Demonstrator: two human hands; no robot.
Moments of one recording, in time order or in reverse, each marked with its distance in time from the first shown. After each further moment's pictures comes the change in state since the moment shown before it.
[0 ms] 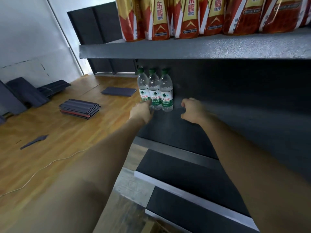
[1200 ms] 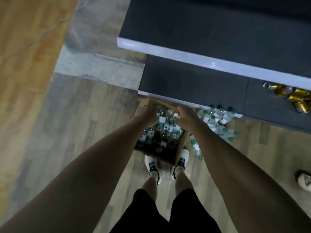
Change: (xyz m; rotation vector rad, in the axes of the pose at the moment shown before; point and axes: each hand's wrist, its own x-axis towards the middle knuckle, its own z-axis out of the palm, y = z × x) left_hand -0.381 -0.104 0.380 -0.012 -0.907 0.138; right_hand -0.364 0.006 0.405 0.174 -0.670 0.399
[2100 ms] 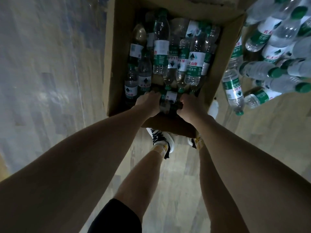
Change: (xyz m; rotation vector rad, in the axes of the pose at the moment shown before) left_hand 0.181 -0.062 0.409 0.067 -0.441 -0.001; right_hand 0.166 0.209 0.423 0.146 -0.297 0.331
